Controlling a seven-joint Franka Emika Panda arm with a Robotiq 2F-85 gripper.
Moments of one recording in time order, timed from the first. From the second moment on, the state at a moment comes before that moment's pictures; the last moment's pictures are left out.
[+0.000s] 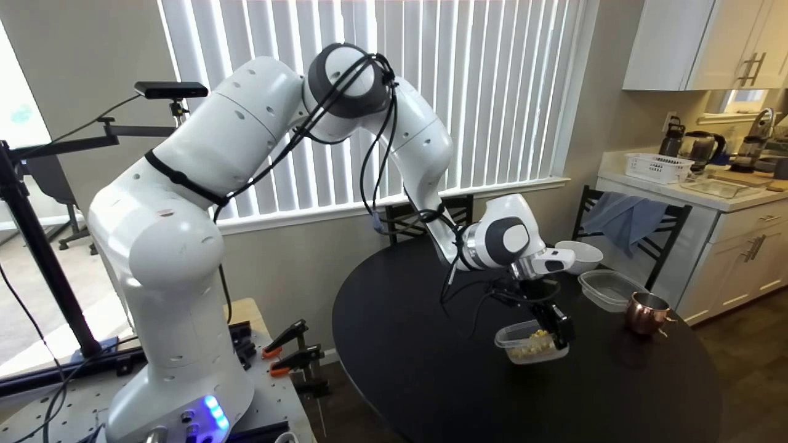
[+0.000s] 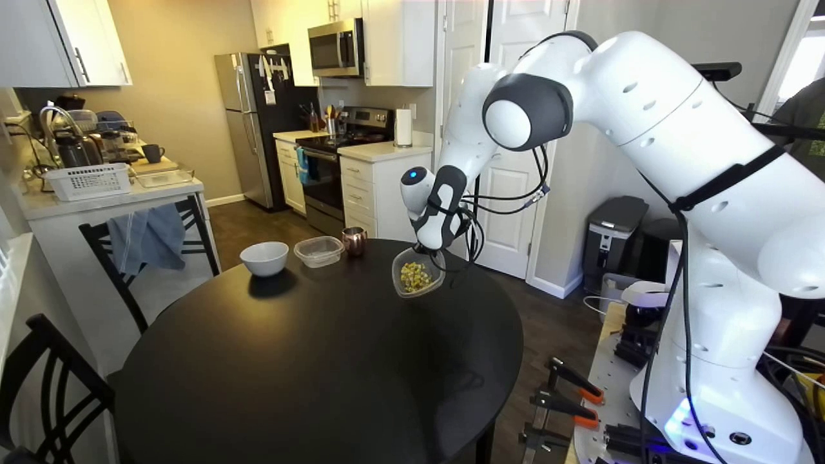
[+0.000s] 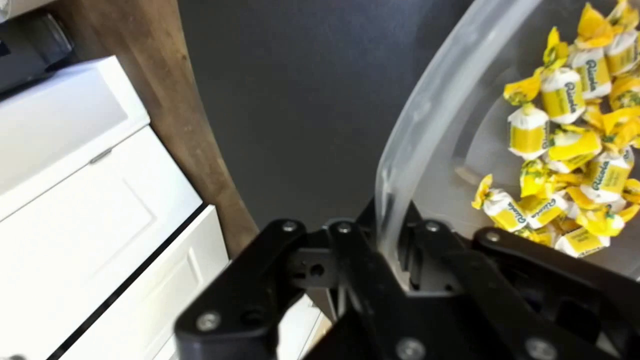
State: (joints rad) arm 0.26 0.87 -0.60 -1.85 -0.22 2.81 0.53
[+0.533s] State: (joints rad) arm 0.79 0.99 -1.00 -2.02 -0.24 3.03 0.69
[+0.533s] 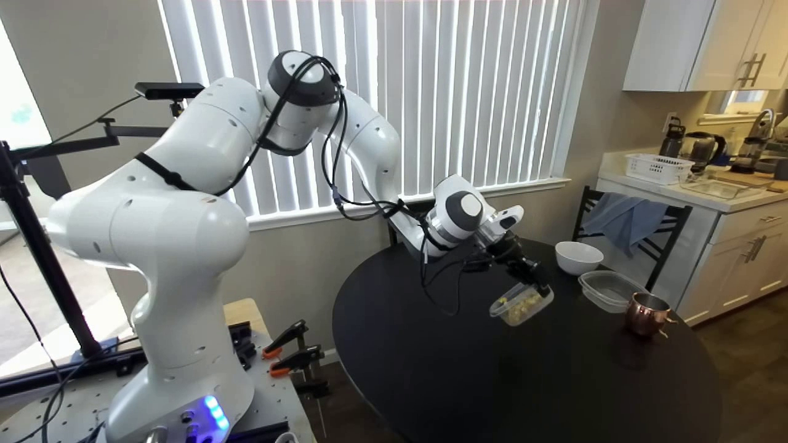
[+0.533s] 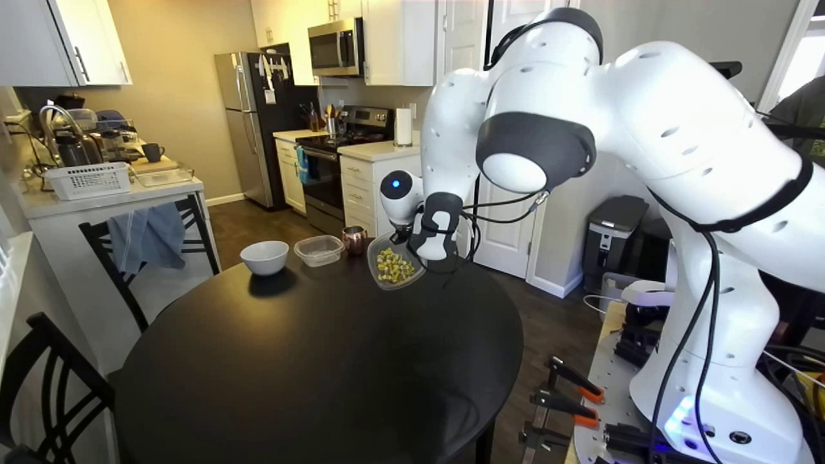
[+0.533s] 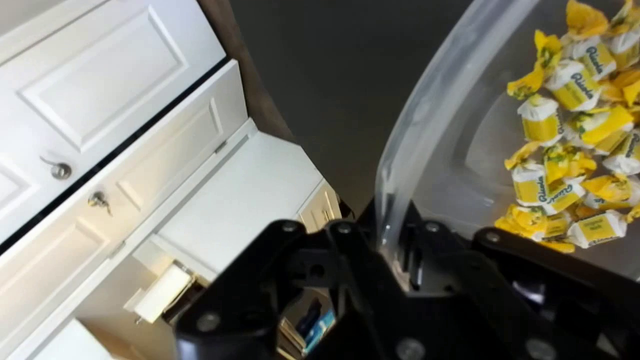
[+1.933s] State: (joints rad) arm 1.13 1.47 -1.40 -2.21 0.59 3.48 0.22
